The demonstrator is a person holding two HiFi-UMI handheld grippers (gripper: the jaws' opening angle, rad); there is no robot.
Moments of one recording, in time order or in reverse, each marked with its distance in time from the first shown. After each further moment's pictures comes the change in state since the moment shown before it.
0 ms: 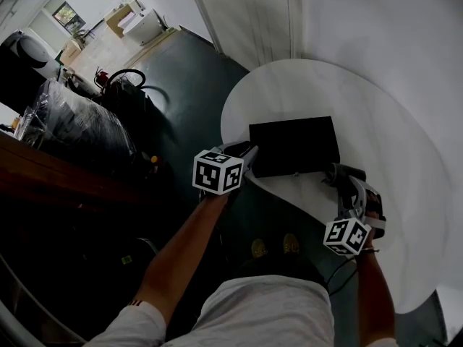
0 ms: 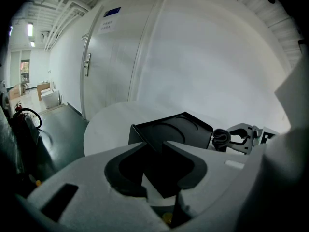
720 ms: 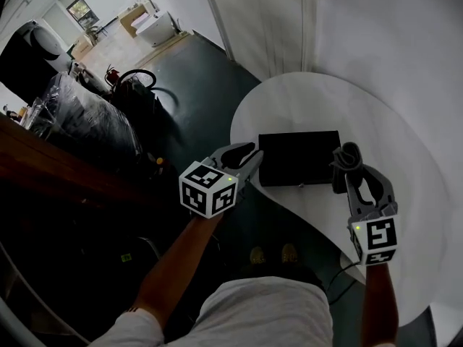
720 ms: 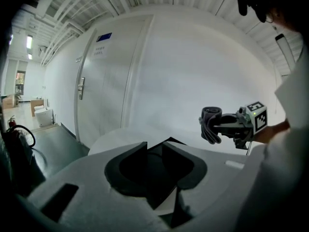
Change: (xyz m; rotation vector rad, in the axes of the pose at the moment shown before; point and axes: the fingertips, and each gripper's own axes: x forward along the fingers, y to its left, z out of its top) left arm -0.069 -0.038 0.064 0.106 -0.230 -0.055; right arm -0.056 -0.105 0.098 0.609 -0.396 0.118
